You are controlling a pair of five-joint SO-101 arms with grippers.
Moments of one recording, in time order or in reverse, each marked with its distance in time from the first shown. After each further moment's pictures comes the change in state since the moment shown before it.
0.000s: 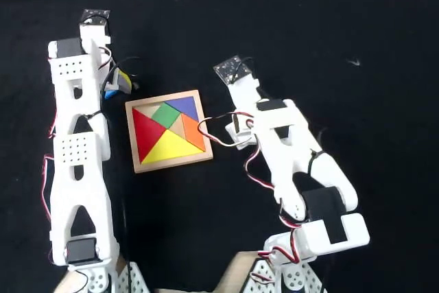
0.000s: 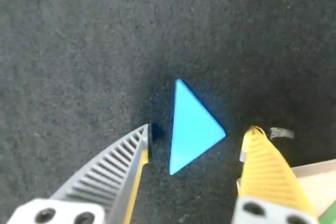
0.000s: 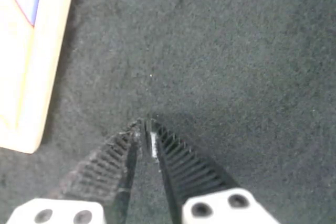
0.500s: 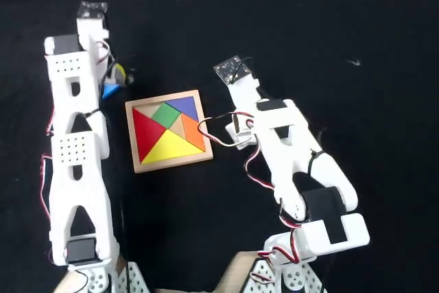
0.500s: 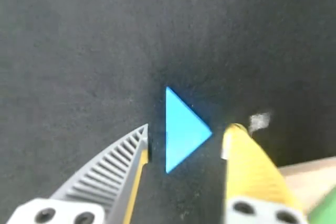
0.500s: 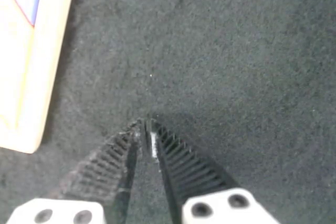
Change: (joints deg) left arm 0.0 -3.3 0.1 -0.6 0.1; right arm 0.0 0.0 0.0 0.0 0.0
